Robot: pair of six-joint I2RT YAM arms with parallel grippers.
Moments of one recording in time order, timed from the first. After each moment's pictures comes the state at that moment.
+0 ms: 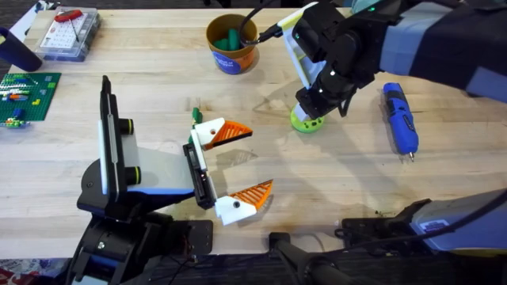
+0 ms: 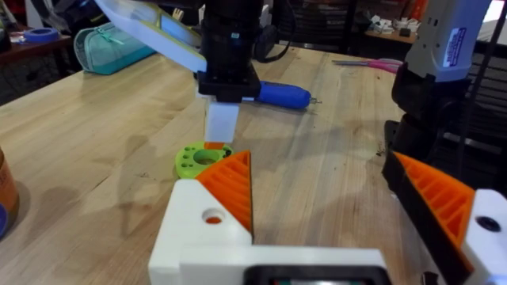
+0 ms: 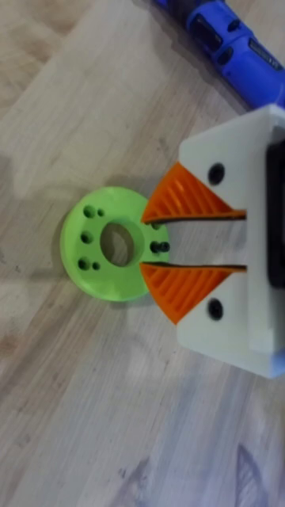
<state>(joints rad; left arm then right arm) -0.23 0.00 0.01 -0.10 1.00 0.02 0.55 1.64 1.19 -0.98 0.12 0.04</state>
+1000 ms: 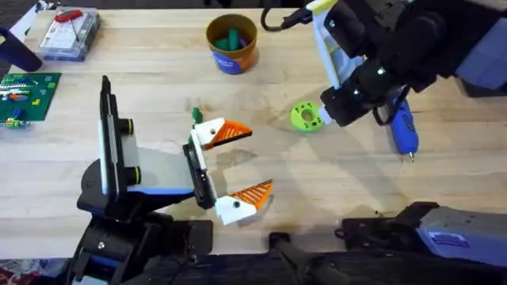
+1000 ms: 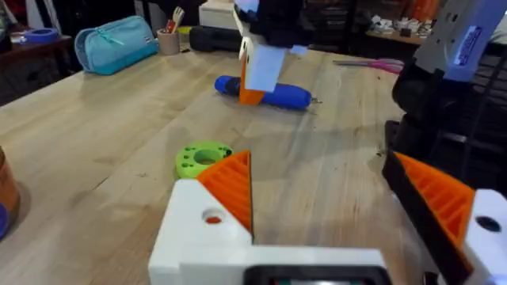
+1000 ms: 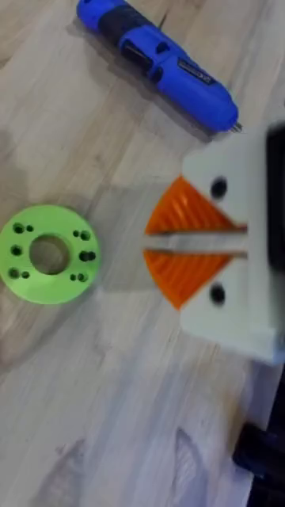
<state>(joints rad) -0.23 0.00 0.01 -0.10 1.00 0.02 0.55 1.41 1.19 -1.19 0.12 0.05</state>
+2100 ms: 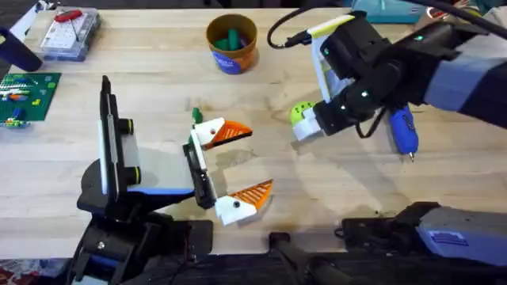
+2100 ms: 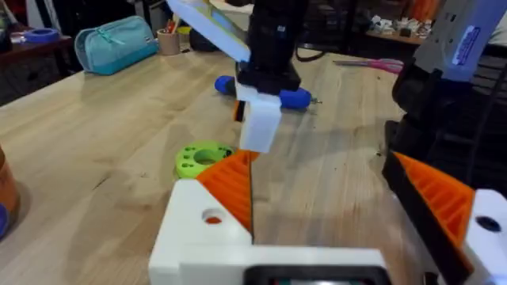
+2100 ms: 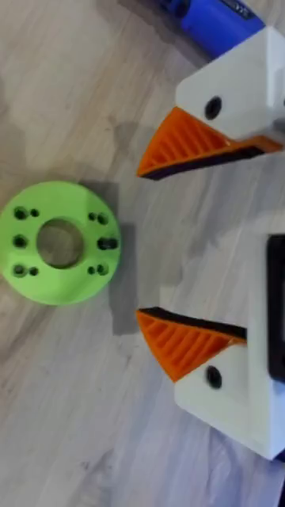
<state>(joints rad) -0.23 0.00 0.01 -0.10 1.00 0.02 0.51 1.42 0.98 -0.93 0.05 0.12</state>
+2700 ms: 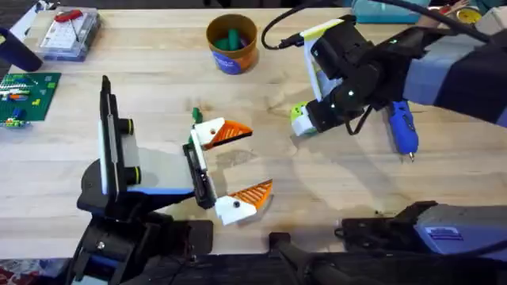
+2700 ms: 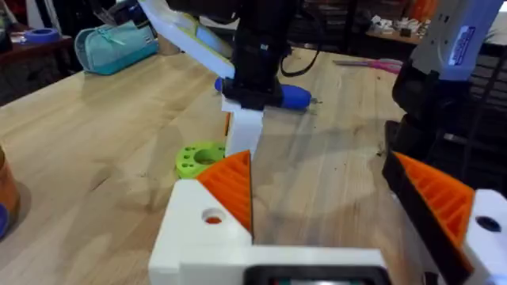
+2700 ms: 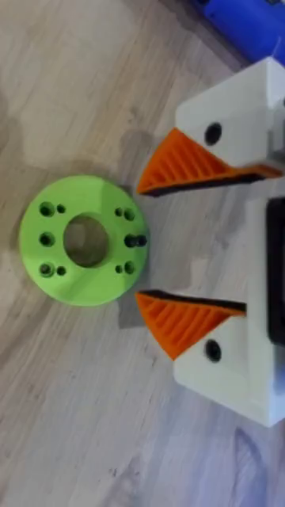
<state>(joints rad) -0.23 0.00 0.01 -0.10 1.00 0.02 0.51 1.50 0.98 -0.85 0.05 0.13</state>
